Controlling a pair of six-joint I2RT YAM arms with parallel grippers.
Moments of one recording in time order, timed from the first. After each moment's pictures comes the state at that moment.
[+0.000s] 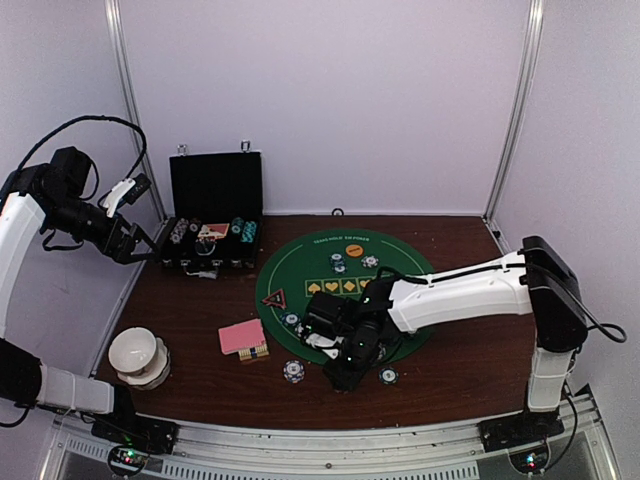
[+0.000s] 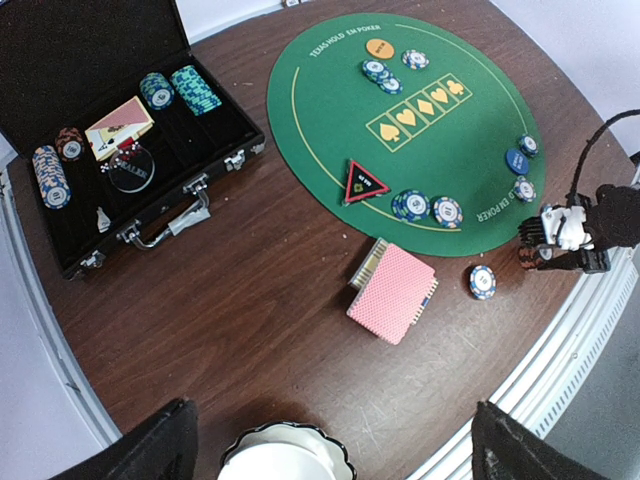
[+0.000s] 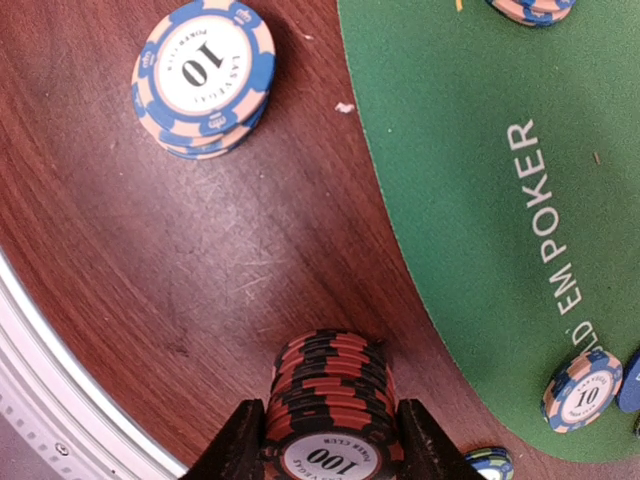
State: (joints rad) left arm 0.06 1.21 1.50 -1.36 0.55 0.53; right arm 1.18 1.93 1.38 -0.81 0.00 0.26
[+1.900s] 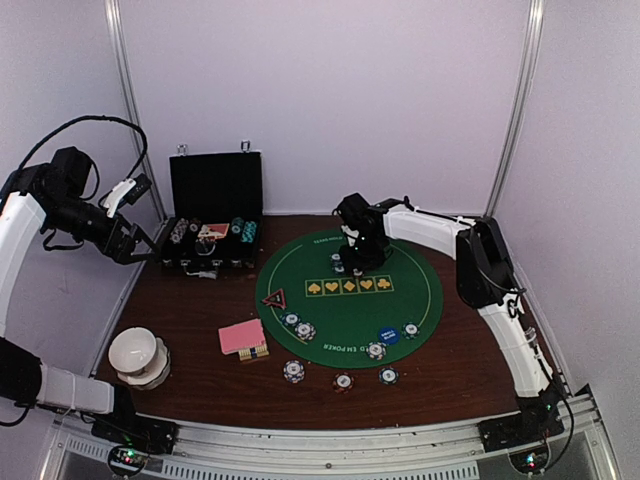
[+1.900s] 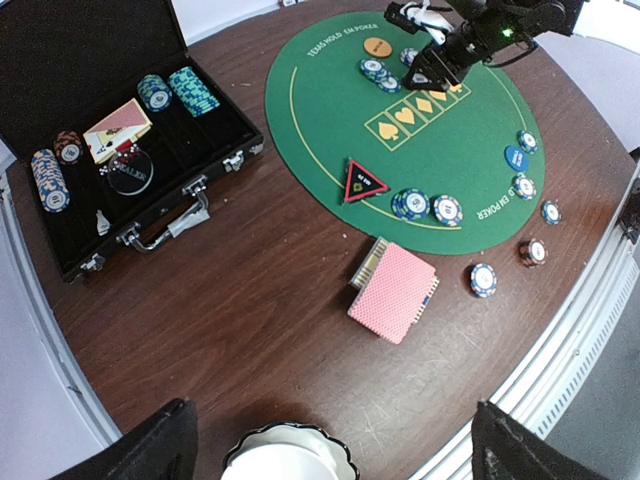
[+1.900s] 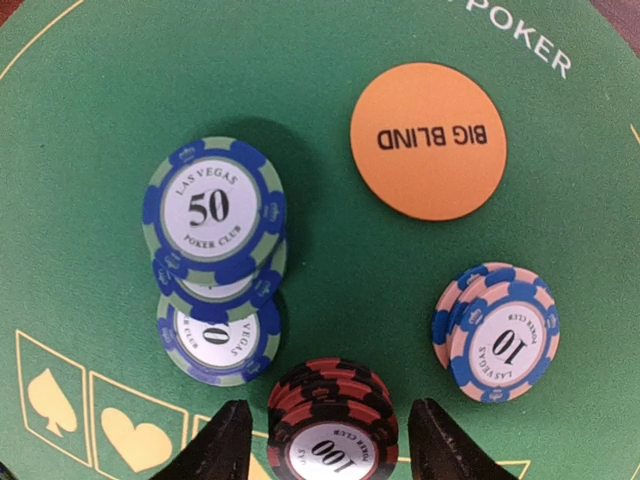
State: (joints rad) left arm 0.06 1.21 1.50 -1.36 0.55 0.55; right arm 0.62 2.49 2.20 -0.88 0.11 0.29
